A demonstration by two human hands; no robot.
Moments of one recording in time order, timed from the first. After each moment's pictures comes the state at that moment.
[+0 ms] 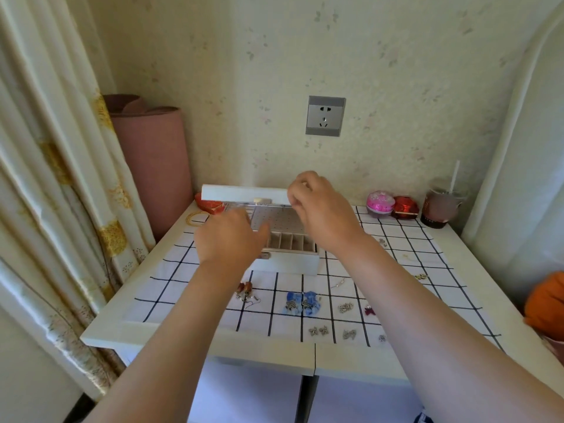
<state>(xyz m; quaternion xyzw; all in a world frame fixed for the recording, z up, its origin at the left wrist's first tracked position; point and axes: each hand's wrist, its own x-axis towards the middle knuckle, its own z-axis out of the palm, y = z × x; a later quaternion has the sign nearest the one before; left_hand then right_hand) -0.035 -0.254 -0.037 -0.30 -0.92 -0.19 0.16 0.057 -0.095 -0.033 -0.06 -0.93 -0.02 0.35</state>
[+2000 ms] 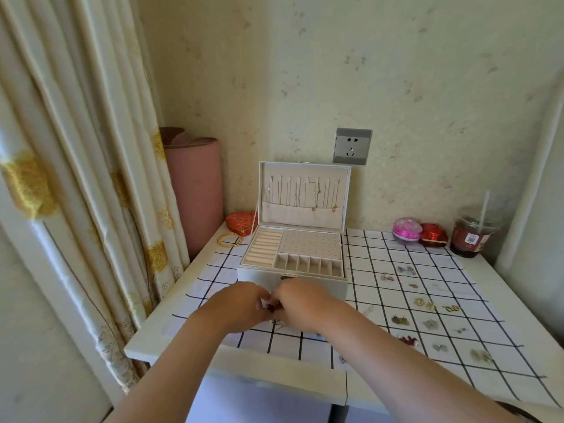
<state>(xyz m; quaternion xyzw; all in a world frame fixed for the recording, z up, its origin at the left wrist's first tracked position) -0.071 -0.316 -0.088 -0.47 -0.86 -0.14 -0.16 0.026 -0.181 -0.094 -0.08 -0.99 0.05 -0.03</state>
